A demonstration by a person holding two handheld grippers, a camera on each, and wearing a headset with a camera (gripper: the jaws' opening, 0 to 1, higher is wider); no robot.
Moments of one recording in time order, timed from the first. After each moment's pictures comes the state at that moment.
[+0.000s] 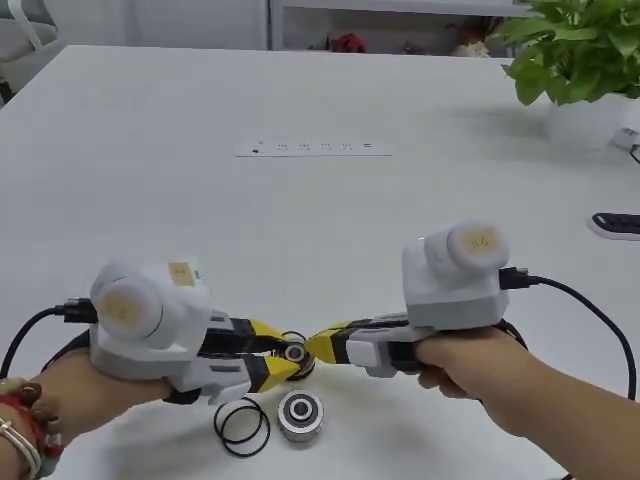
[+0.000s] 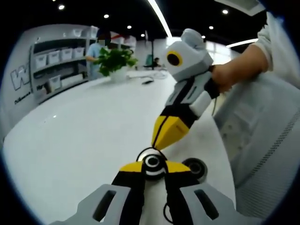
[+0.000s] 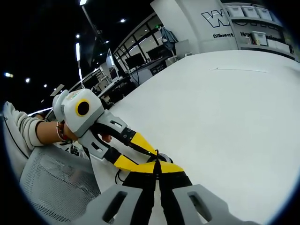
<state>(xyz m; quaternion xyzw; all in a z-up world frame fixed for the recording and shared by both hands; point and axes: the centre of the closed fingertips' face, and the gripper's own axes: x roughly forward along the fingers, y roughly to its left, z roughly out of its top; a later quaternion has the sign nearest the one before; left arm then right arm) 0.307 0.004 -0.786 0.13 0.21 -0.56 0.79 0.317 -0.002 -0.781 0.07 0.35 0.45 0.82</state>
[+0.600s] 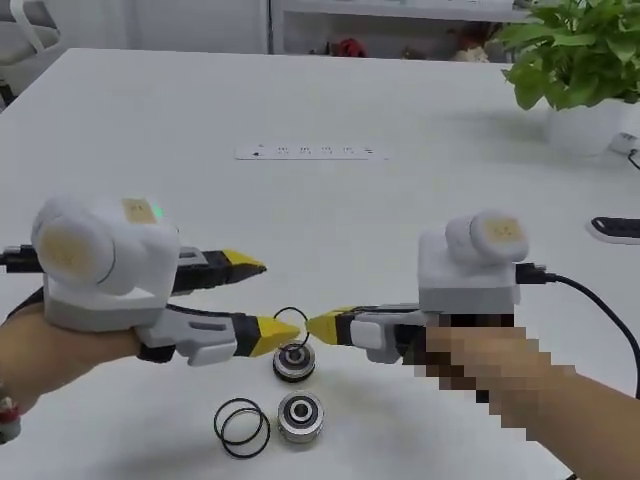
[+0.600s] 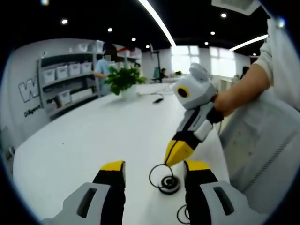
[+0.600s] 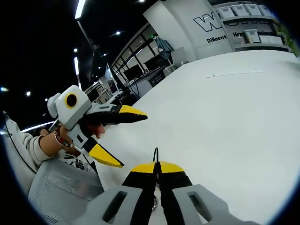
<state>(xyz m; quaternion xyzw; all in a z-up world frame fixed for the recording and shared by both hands) 0.324 0.017 -0.711 0.13 0.15 -0.52 0.83 0.324 0.000 -0.757 0.12 0.32 0.44 0.83</state>
